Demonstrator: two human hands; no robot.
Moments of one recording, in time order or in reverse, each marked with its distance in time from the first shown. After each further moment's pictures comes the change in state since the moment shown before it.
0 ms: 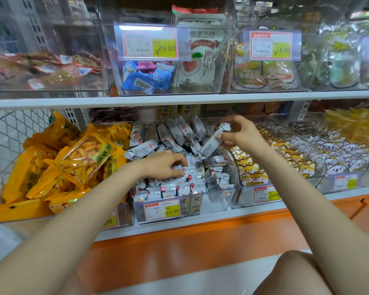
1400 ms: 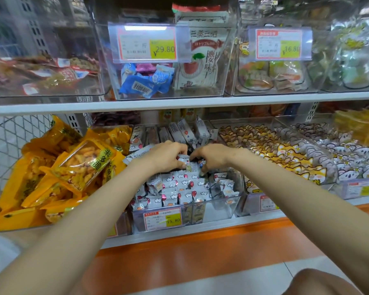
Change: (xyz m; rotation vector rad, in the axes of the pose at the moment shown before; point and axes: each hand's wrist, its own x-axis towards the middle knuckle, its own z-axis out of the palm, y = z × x) left_hand 0.026 -0.002 -0.014 0.024 0.208 -0.041; right_hand 0.049 0.022 0.059 -1.176 -0.698 -0.243
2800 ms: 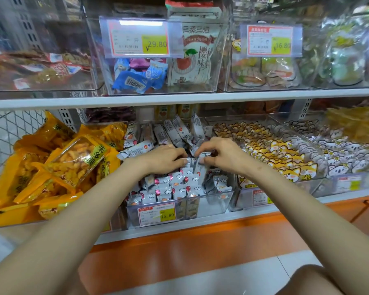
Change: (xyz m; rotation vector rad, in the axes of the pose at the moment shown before) left_hand -0.001 0.006 0.008 0.086 -0.133 0.101; right_hand -0.066 -0.003 0.006 0.407 0.457 0.024
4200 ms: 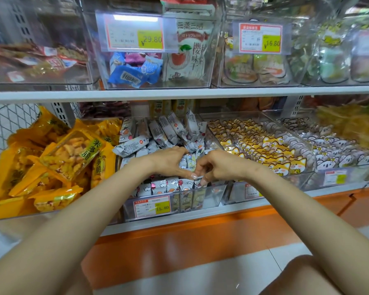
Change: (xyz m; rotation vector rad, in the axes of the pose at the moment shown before) left_hand -0.005 0.030 0.006 -0.084 -0.099 -0.051; right_hand -0.021 -0.003 0.004 0.079 -0.395 0.054
